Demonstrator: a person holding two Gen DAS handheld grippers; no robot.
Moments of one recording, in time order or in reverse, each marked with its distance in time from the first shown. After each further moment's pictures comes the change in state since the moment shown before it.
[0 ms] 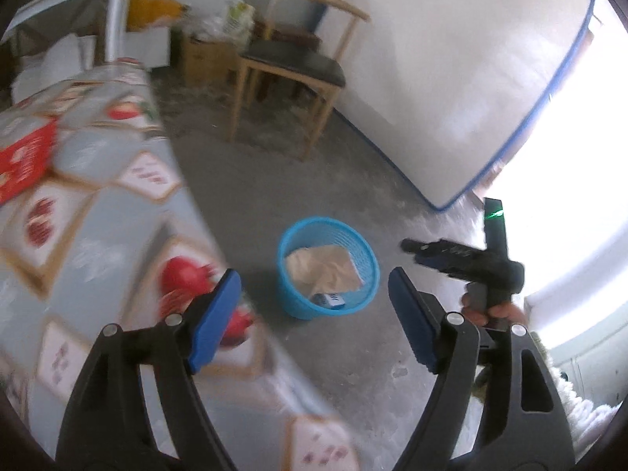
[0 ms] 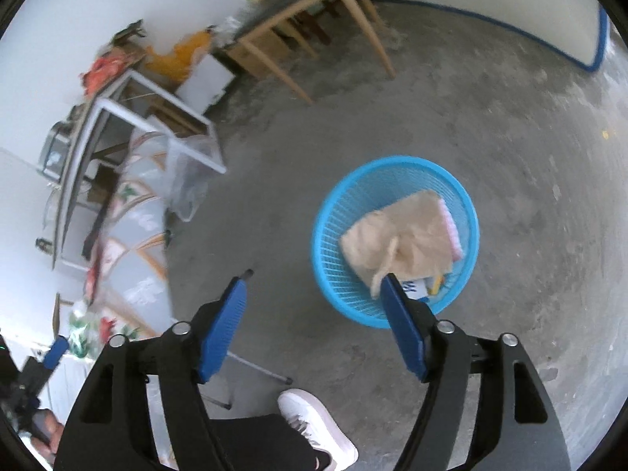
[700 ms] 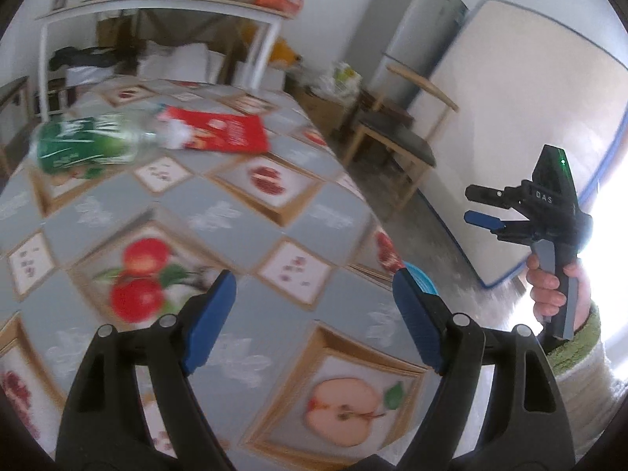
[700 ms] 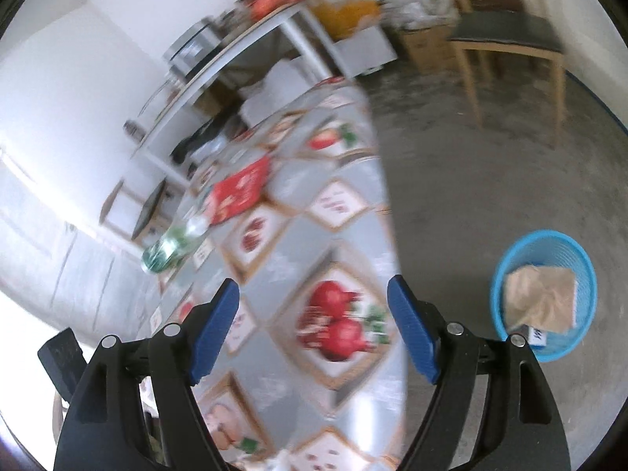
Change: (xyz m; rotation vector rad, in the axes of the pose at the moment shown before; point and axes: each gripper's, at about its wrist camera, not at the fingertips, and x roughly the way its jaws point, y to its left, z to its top) left arm -0.173 0.136 -0.108 -0.254 -0.266 0.217; right arm -0.012 0.279 -0.054 -0.462 0.112 0.234
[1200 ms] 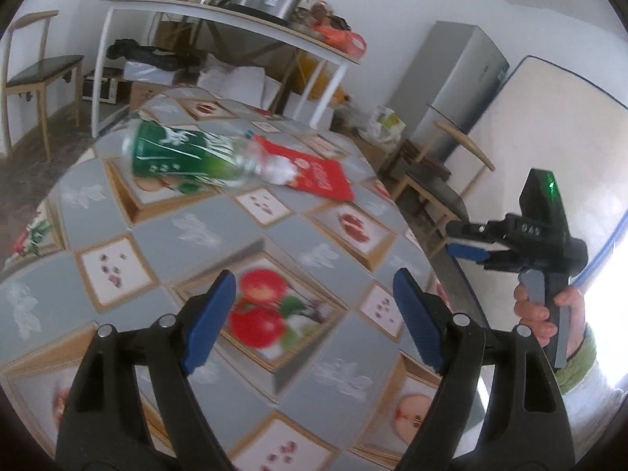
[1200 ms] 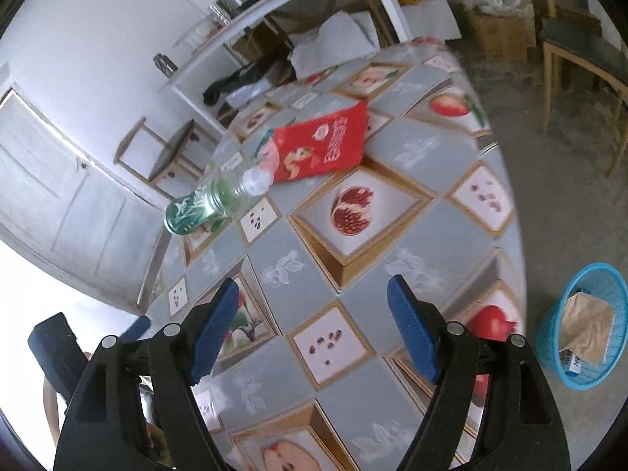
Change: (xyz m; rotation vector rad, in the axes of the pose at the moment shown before) left arm -0.043 0.092 0.011 -0.136 -0.130 0.073; right arm 0.101 0.108 0.009 -0.106 0.163 0.035
